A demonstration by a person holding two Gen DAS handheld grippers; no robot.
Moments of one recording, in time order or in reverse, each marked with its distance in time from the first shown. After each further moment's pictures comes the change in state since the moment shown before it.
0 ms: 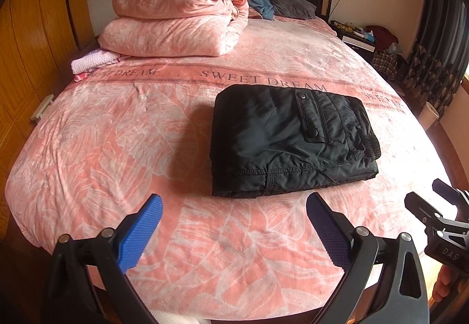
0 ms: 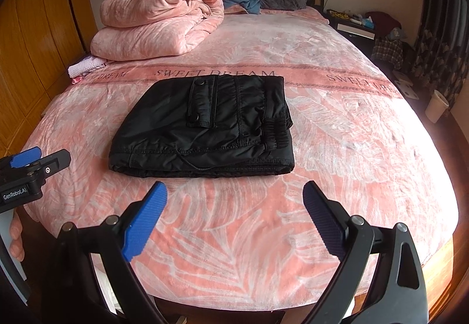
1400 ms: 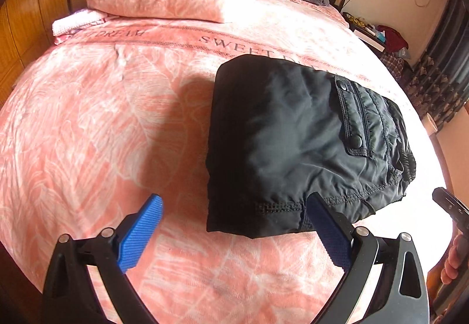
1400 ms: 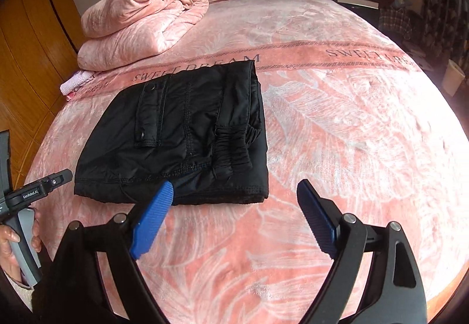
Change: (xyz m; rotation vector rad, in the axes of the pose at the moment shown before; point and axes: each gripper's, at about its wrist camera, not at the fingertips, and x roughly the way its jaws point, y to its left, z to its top) left arm 0.111 0.028 0.018 -0.104 0.113 -0.080; right arm 0.084 -0.080 0.024 0.106 0.055 0.108
